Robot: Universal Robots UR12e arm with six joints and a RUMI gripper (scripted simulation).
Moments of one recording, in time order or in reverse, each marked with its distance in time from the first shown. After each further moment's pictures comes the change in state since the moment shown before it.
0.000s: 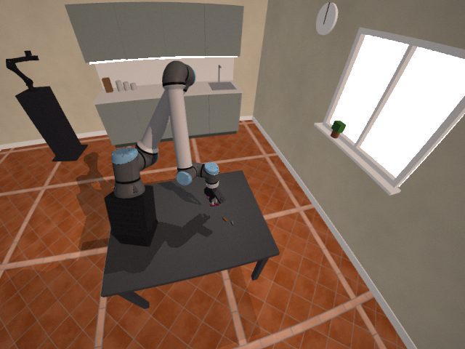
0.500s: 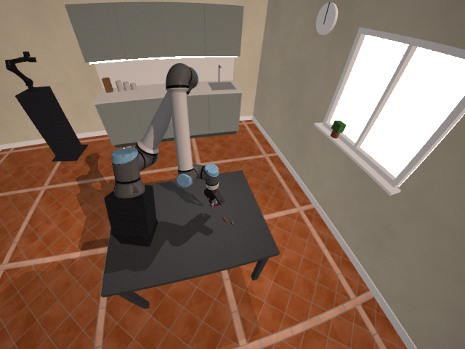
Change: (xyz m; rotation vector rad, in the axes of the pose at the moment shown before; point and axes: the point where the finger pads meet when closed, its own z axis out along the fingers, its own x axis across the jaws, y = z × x) arm 0.000 0.000 0.015 0.000 0.000 -0.004
